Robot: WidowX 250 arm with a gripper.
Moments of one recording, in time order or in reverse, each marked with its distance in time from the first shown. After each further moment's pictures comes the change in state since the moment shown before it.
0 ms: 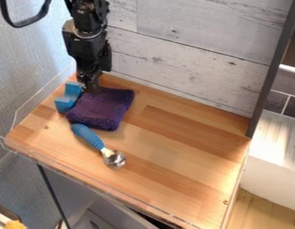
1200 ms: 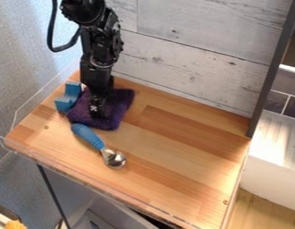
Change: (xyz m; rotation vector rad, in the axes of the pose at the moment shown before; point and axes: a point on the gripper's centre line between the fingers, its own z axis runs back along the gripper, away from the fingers) arm -0.004 -0.001 -0.082 0.193 -0.060 0.098
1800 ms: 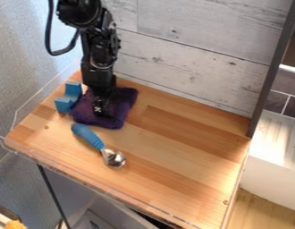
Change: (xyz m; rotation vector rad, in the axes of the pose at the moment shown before) arm -0.036 0.009 0.001 0.000 0.121 -0.042
